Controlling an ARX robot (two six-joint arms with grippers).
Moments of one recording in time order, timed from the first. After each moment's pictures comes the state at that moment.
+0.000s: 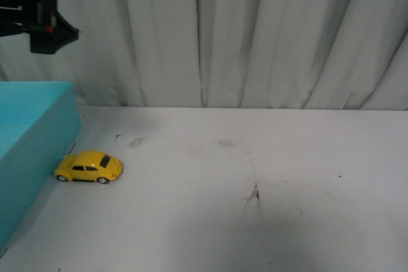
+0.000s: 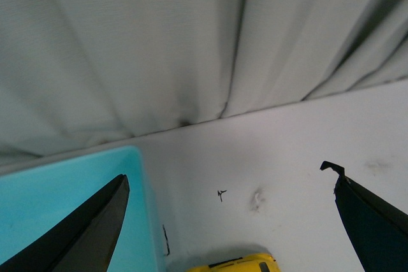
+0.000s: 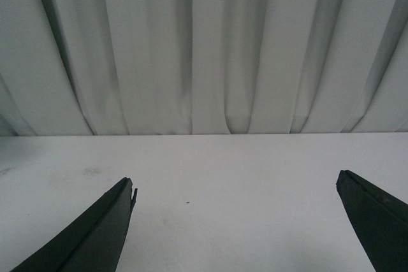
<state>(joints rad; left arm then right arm) 0.03 1.68 1.02 0.21 0.22 0.17 0.00 0.00 0.01 0.00 0.00 -0.01</state>
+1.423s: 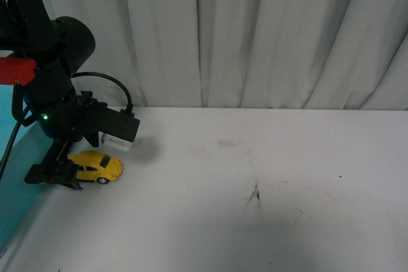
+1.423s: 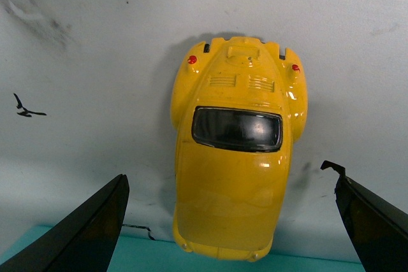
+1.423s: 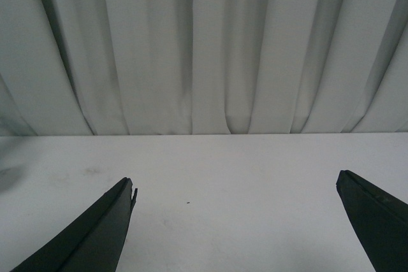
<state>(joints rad) -0.09 2.32 1.67 -0.73 -0.06 1.48 0.00 0.00 0.01 0.00 0.00 -0.01</state>
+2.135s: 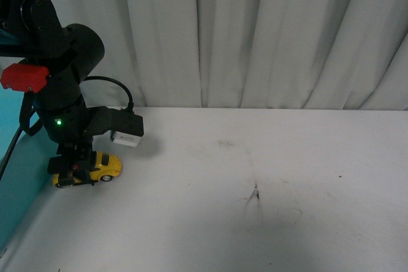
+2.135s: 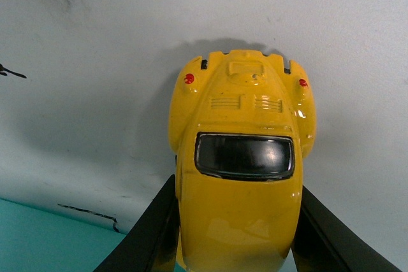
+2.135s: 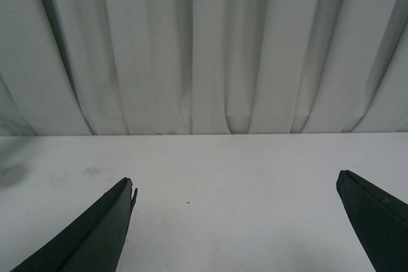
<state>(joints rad) -0.11 2.35 1.67 -0.73 -0.11 1.21 0.00 0.00 0.01 0.00 0.00 -0.01</state>
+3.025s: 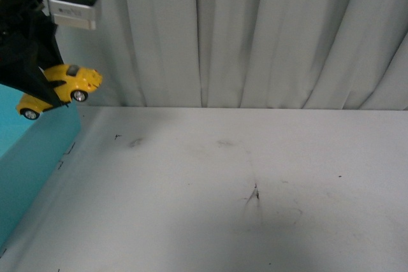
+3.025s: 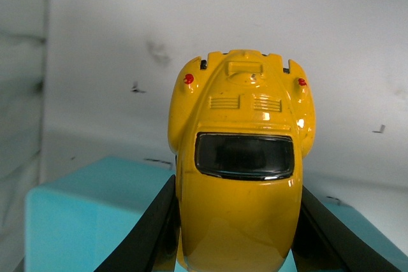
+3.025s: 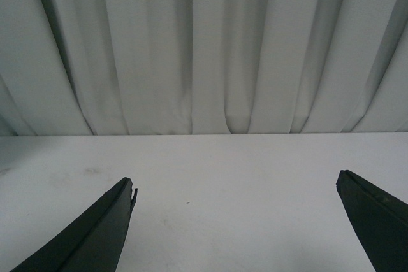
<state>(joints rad) -0.01 2.07 1.85 -1.13 0.23 1.39 0.00 0.00 0.01 0.00 0.00 -0.01</state>
